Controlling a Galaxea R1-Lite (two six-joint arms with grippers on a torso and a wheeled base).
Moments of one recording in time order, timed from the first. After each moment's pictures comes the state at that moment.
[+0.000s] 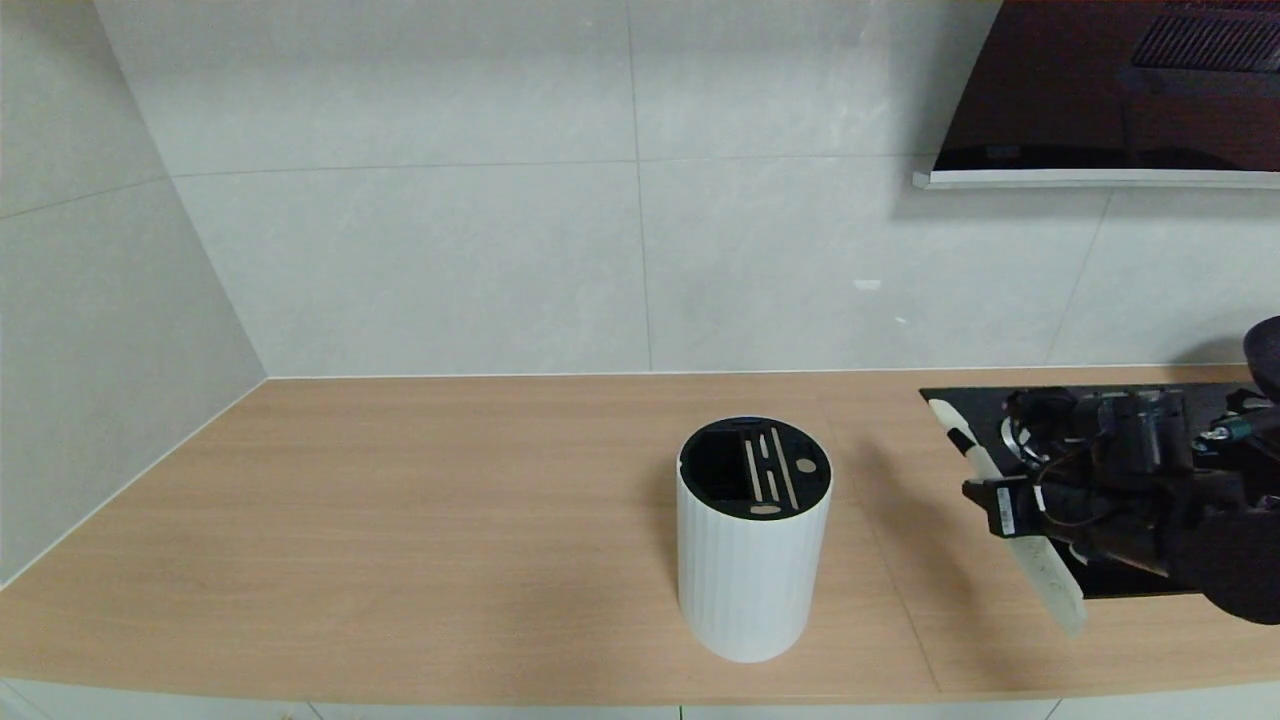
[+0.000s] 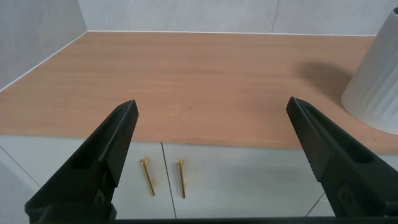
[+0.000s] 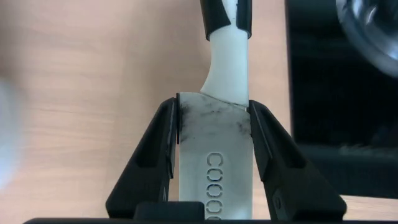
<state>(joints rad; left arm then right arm) 0.00 0.00 0.00 0.00 0.07 -0.01 0.15 1.86 -0.65 -0.67 -0.08 -0.02</state>
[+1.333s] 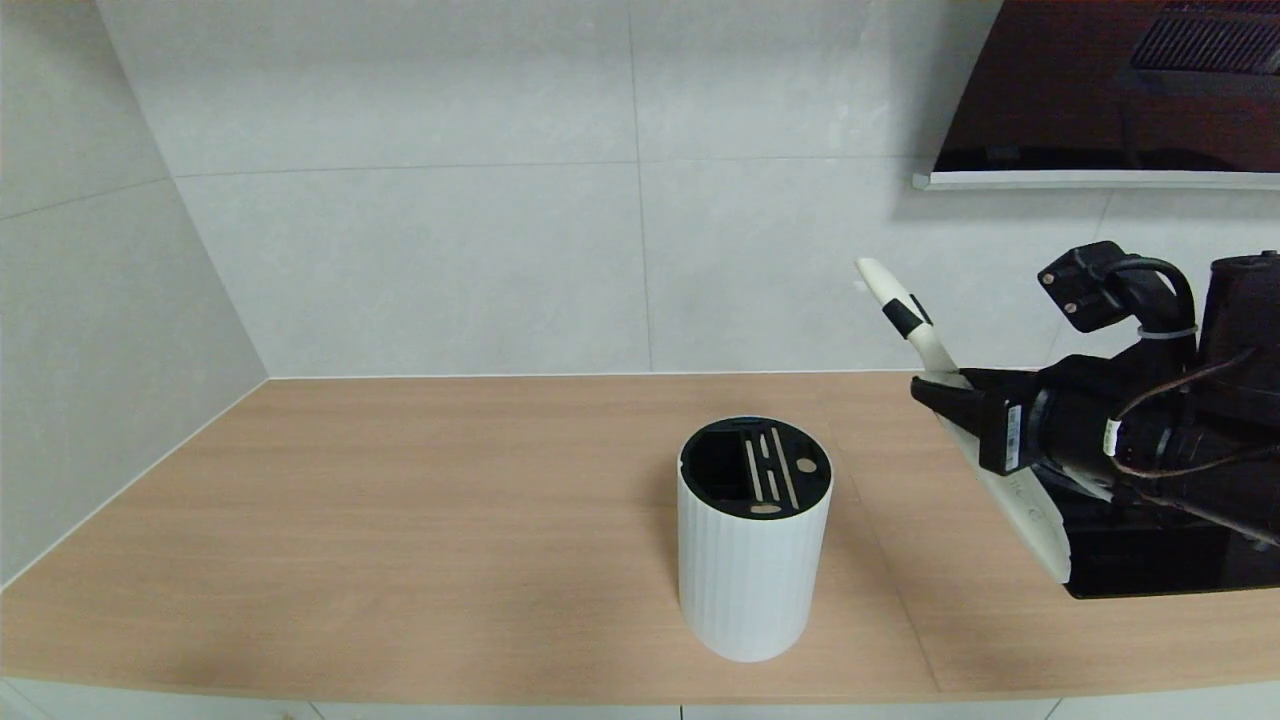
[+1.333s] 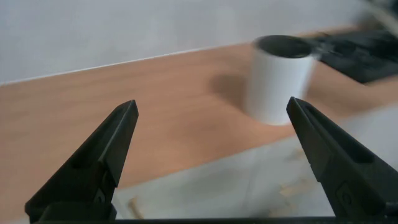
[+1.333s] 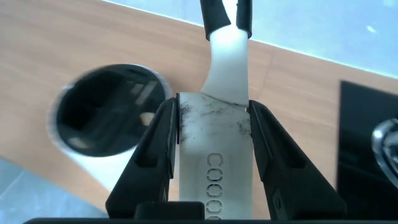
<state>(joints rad) -0.05 0.44 -0.53 0.15 -0.36 0.03 0.46 1.47 -0.76 -0.51 -0.07 -0.02</state>
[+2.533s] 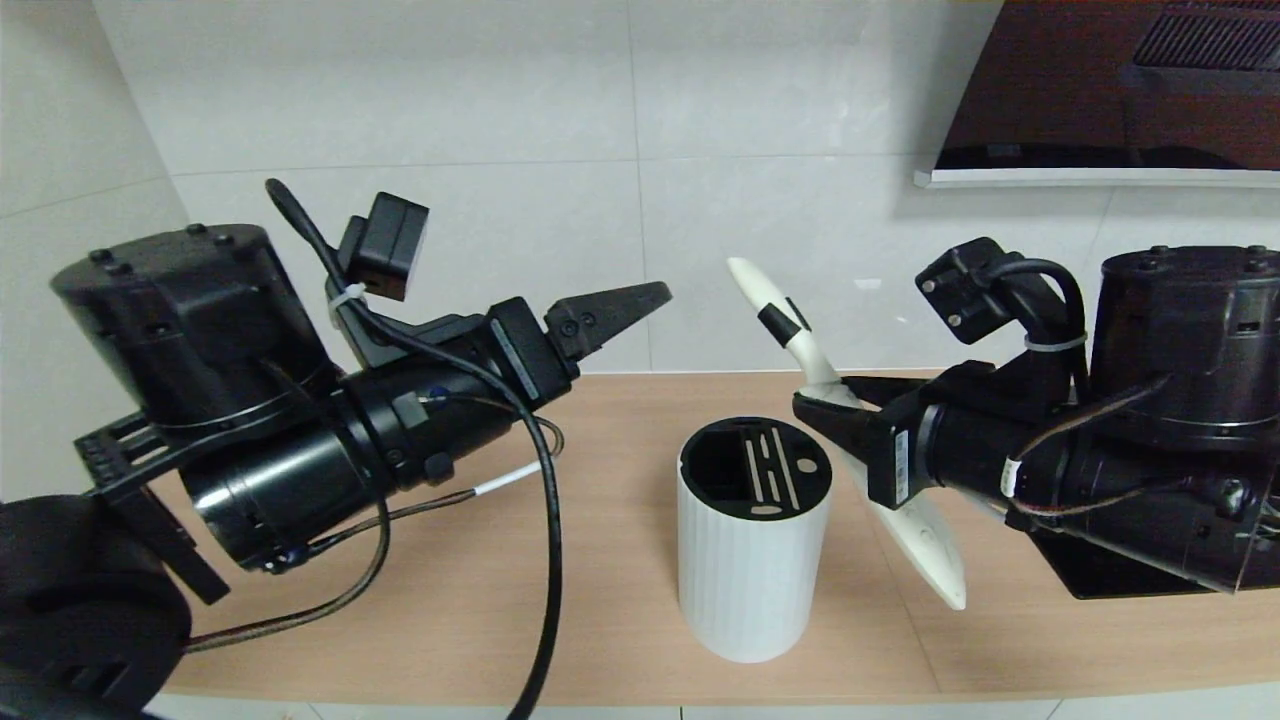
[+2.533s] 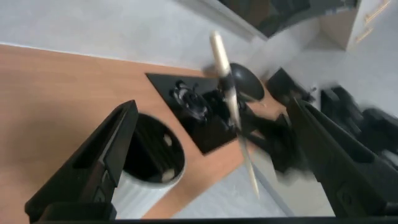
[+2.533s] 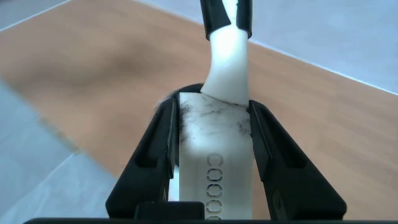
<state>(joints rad) -0.60 1.59 -0.77 -0.88 -0.19 -0.69 0.73 1.55 -0.85 -0.52 -0.12 0.02</state>
